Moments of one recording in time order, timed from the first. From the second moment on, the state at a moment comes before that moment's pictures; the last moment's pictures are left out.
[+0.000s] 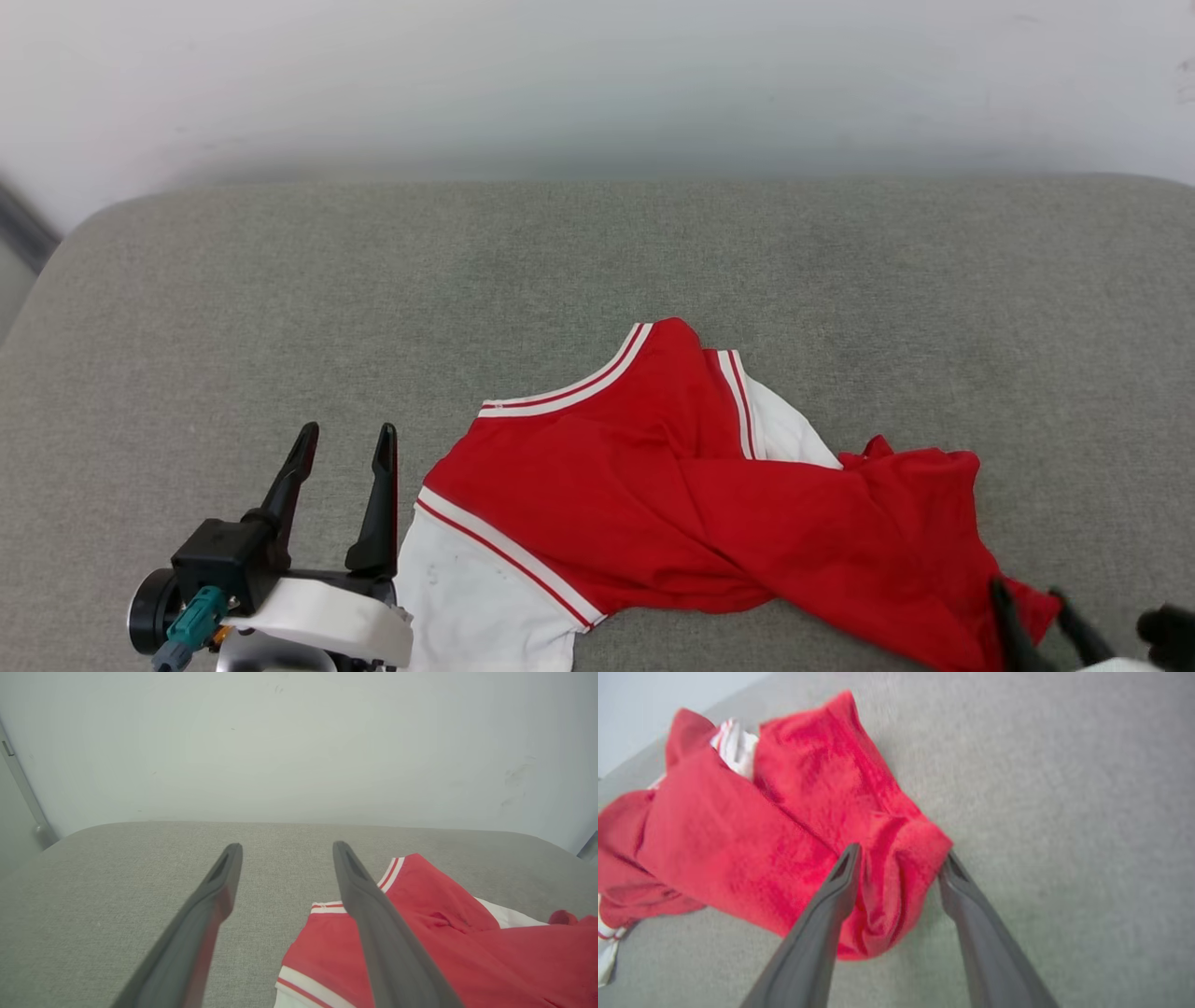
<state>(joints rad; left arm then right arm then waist) -0.02 0.36 -0.30 -0.06 -0.48 0.19 -0.24 0.21 -0.05 -0.17 0.09 0.37 0.13 0.17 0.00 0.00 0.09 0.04</state>
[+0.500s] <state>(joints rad) -0.02 0.37 -0.30 -0.08 -0.48 0.20 -0.23 -0.13 -0.13 -0.07 0.09 0.30 0.13 0.23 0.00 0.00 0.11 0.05</state>
